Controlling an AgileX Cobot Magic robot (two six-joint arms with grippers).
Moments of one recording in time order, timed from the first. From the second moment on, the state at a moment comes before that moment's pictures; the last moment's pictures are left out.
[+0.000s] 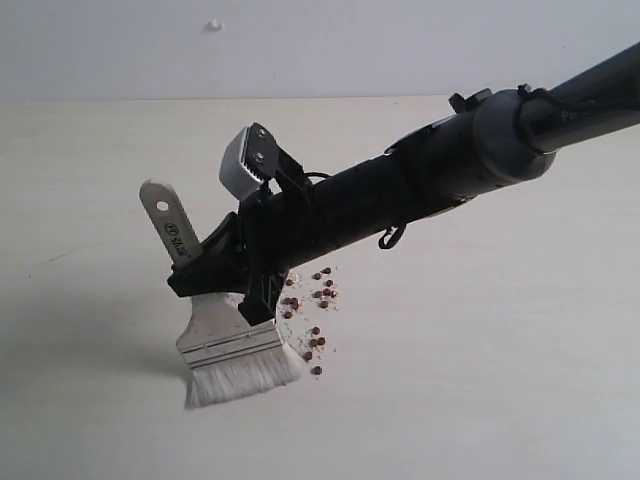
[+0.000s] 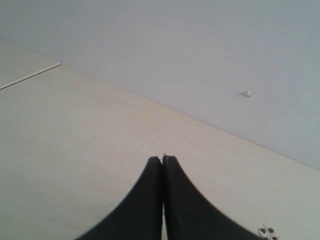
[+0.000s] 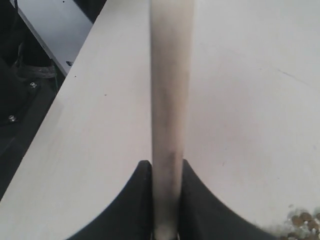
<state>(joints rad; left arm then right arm) -0.05 0.01 0.00 0.03 0.19 -0.42 0.58 2.11 -1.16 1.62 1.01 -2.10</state>
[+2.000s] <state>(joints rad) -0.05 0.01 0.00 0.03 0.19 -0.42 0.45 2.18 -1.60 1.17 1.21 -1.67</state>
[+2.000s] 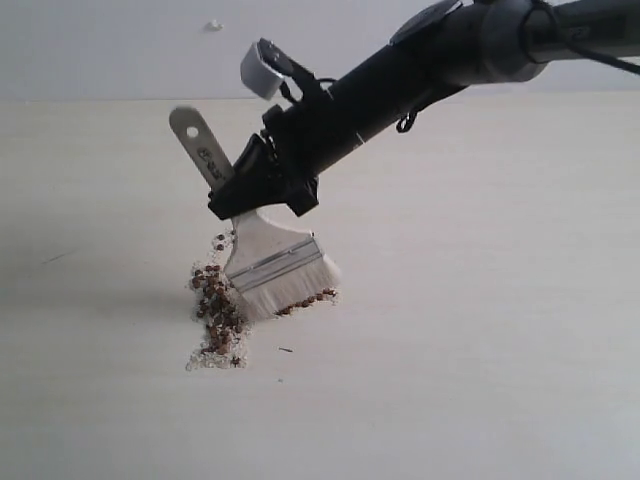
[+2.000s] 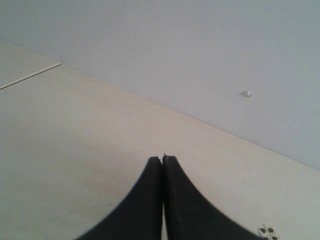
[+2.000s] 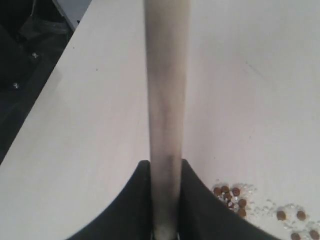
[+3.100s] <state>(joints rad) -0.05 0.01 0.00 0.03 0.19 -0.42 0.70 1.95 -0.87 0.47 -0.69 -0.53</state>
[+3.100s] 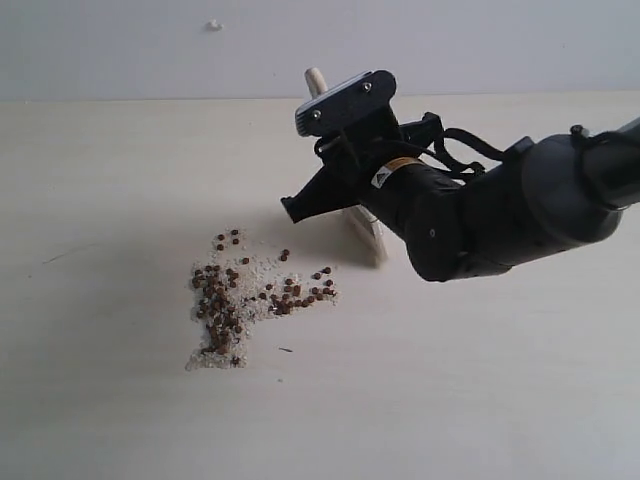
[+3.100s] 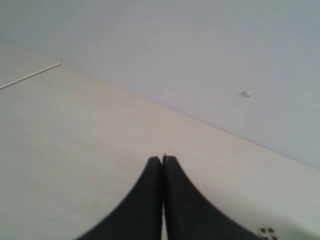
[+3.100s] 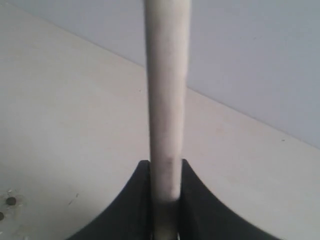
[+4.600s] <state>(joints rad) -0.05 0.01 0.00 0.03 0.19 -0.42 0.71 2.17 -1.18 -0.32 -0.72 -0.12</state>
